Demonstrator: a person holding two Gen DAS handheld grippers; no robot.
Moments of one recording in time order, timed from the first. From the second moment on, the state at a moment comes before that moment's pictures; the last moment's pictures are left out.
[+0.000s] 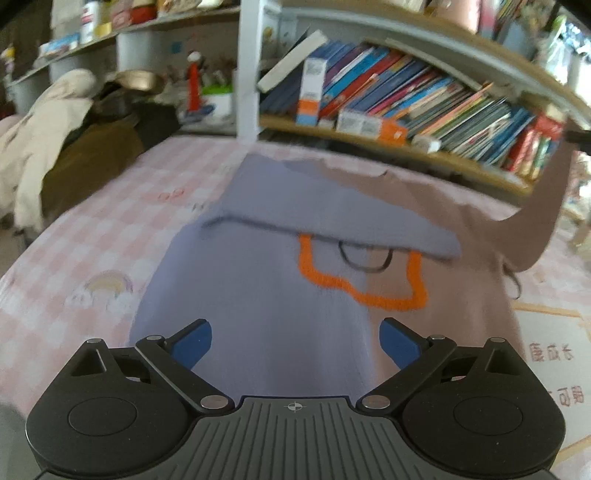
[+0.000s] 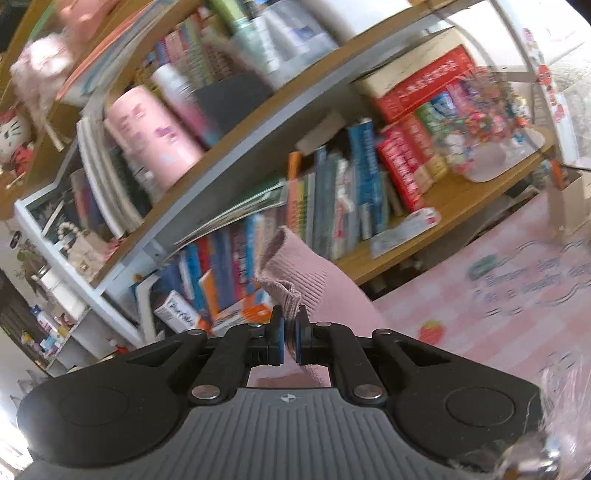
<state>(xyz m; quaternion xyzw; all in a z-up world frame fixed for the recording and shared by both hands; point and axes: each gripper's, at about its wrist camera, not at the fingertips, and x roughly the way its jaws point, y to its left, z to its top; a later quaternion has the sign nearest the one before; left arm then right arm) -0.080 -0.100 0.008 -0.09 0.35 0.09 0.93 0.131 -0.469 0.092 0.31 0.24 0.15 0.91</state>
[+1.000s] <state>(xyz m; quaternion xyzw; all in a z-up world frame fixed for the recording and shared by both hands) -0.124 0.058 0.002 -0.12 0.29 0.06 0.95 0.115 -0.222 0.115 0.22 0.27 0.21 0.92</state>
